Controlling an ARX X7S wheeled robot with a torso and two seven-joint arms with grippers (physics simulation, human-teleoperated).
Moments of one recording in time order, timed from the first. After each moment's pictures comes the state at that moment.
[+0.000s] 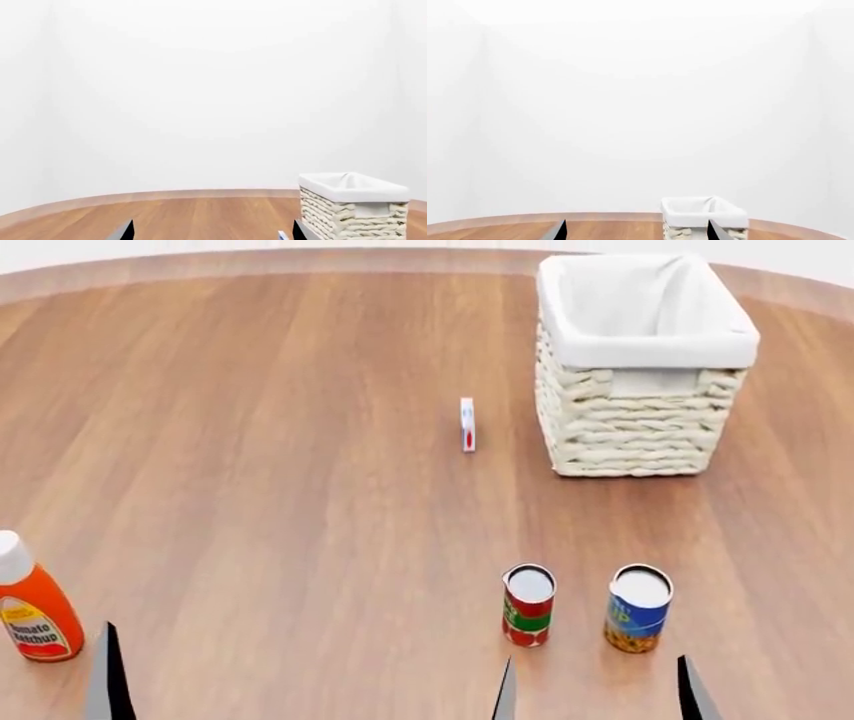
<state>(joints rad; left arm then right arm) 0.17 -0.20 0.13 0.65 -0.10 -0.07 -0.21 -0.25 0.21 -0.15 -0.65 0.09 -0.11 0.20</state>
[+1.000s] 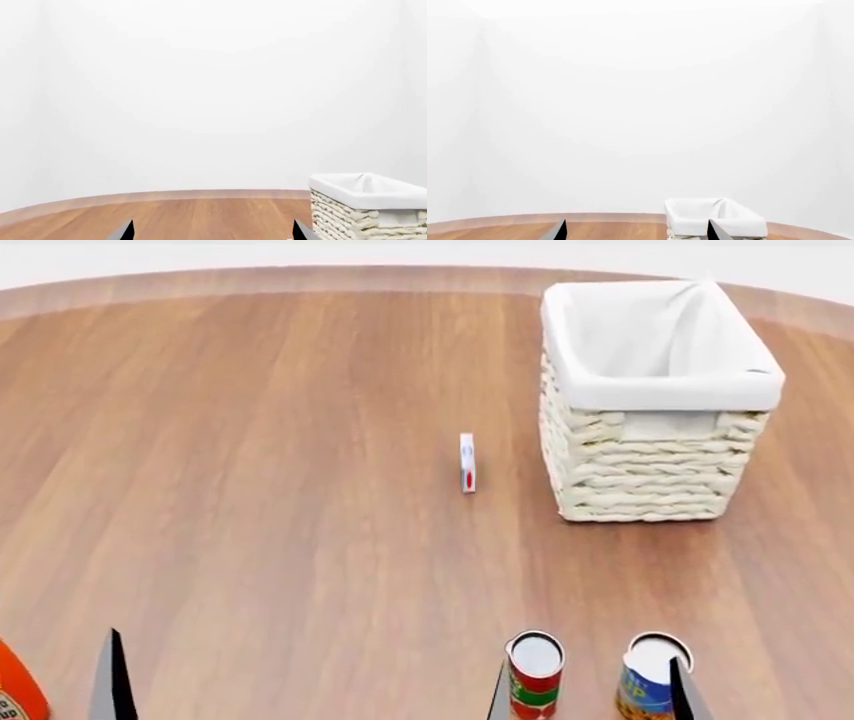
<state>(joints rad) 0.17 -0.23 0.15 0.61 -0.11 -0.04 -0.25 -0.24 0.25 -0.18 -0.64 0.10 -0.10 0.23</state>
